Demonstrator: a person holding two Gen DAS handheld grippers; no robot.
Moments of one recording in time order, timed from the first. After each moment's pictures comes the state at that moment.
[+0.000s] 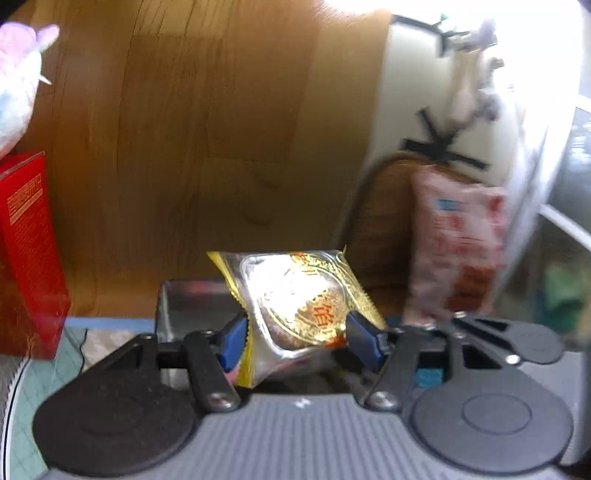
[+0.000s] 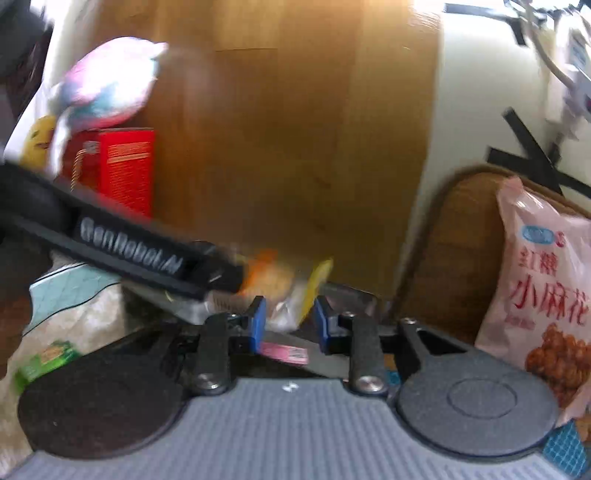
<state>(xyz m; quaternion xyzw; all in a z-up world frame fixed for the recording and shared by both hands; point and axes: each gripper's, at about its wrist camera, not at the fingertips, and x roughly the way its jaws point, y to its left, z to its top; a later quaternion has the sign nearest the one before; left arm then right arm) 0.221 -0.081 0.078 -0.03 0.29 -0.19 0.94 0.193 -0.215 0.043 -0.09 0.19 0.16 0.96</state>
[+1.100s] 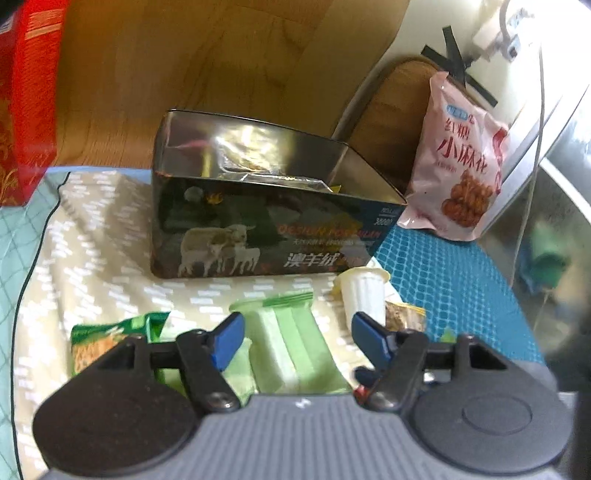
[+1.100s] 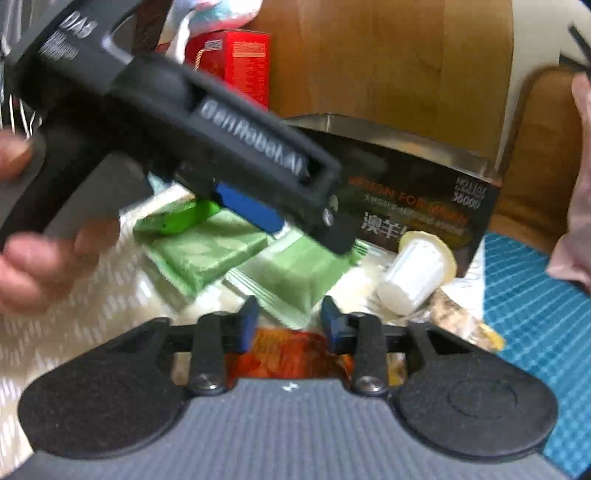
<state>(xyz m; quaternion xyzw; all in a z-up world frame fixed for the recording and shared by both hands) 0.183 -0.058 0.002 -0.08 0.42 -0.22 0.88 0.104 -0.207 -0.018 -0.08 0.31 0.29 0.90</state>
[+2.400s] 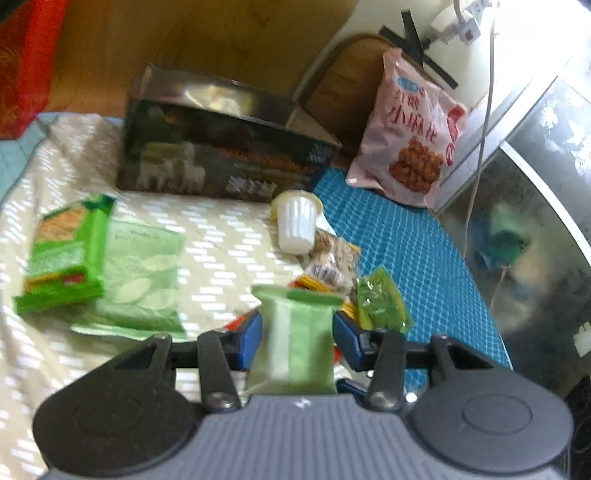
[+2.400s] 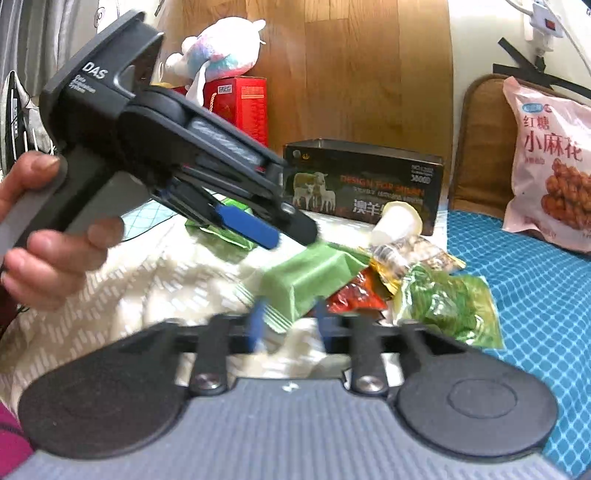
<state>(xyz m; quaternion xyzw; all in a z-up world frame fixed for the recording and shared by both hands) 0.108 -0.063 -0.002 -0.12 0.43 -0.25 0.86 -0.002 -0.242 -0.006 -0.04 0.26 0.26 0.93</state>
